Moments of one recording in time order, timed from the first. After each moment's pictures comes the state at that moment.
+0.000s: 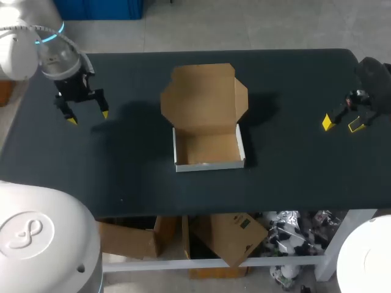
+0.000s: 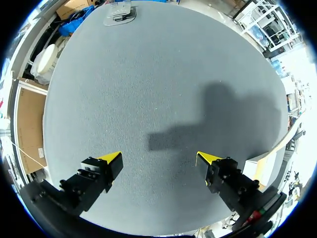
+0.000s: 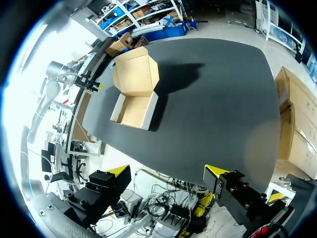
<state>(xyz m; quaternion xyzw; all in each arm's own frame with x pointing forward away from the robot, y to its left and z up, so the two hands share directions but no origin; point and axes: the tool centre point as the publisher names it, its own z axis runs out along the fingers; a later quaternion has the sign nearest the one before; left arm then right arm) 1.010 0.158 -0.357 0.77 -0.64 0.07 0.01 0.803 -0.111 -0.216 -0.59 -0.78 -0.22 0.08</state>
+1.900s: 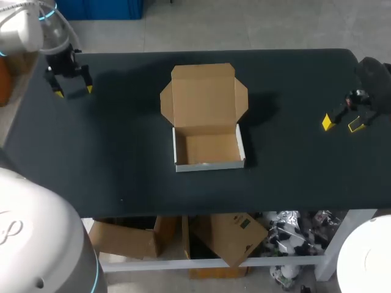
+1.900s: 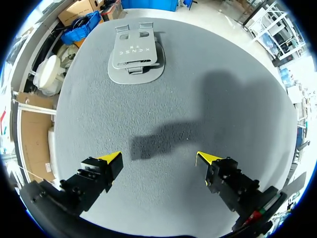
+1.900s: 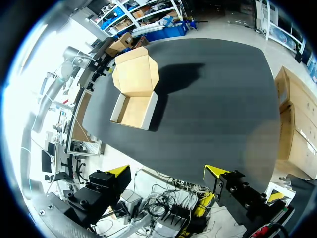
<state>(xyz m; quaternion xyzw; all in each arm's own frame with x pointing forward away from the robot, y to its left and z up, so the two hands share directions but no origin) 1.170 0.245 -0.384 0.78 -0.63 0.06 -0.02 0.804 -0.111 -0.216 -0.59 -0.78 -0.22 0.08</state>
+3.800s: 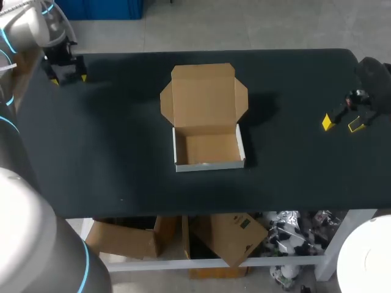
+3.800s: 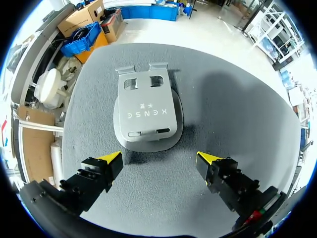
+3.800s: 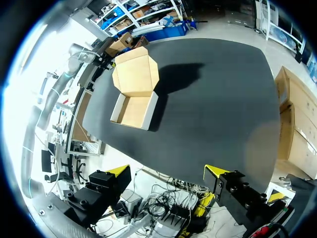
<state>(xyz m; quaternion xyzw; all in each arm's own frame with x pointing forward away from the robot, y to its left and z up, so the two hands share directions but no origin) 1.248 0.282 -0.393 0.77 -0.63 0.08 -0.07 0.804 -0.111 -0.216 -0.59 -0.78 -0.22 0.08</state>
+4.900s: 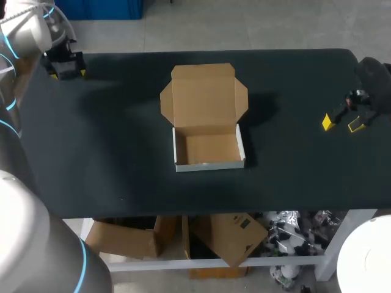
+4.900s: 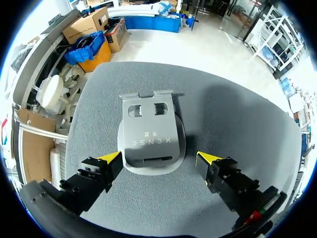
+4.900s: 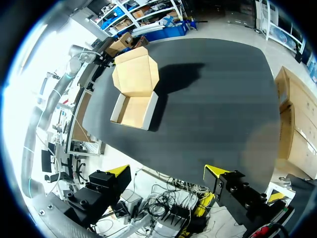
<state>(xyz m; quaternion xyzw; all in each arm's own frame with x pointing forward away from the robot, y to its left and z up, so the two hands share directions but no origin) 1.276 0.290 -0.389 0.77 -0.62 0.11 -0.11 0.804 -0.111 -0.216 -0.59 -0.78 -0.22 0.08</state>
